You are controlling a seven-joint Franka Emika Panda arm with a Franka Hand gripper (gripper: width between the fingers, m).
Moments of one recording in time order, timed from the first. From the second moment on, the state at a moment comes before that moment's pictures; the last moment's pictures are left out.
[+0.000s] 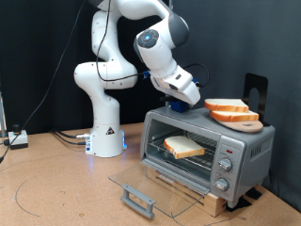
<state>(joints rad) -0.21 -0.65 0.46 -2.76 0.97 1.81 -1.32</state>
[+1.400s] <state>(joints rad) -0.39 -0.66 0.28 -2.71 0.97 1.87 -1.27</state>
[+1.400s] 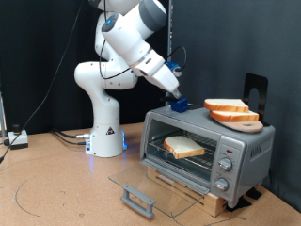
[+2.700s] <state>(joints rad) -0.53 -0.46 0.08 -2.56 0.77 1.77 -1.31</state>
